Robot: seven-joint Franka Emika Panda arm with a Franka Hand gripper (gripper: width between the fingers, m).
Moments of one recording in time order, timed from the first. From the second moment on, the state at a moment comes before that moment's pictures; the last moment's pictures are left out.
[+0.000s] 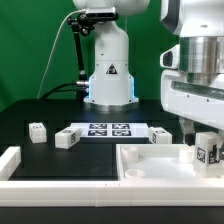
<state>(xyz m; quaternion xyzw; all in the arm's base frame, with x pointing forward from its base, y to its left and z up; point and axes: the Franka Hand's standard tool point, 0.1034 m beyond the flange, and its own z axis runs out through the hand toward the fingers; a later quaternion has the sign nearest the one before) 0.627 0.112 0.068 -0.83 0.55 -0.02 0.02</state>
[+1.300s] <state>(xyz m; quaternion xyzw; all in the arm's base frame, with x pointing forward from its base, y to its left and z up) 0.625 0.126 0.067 -1.00 -0.08 -0.03 -0.01</state>
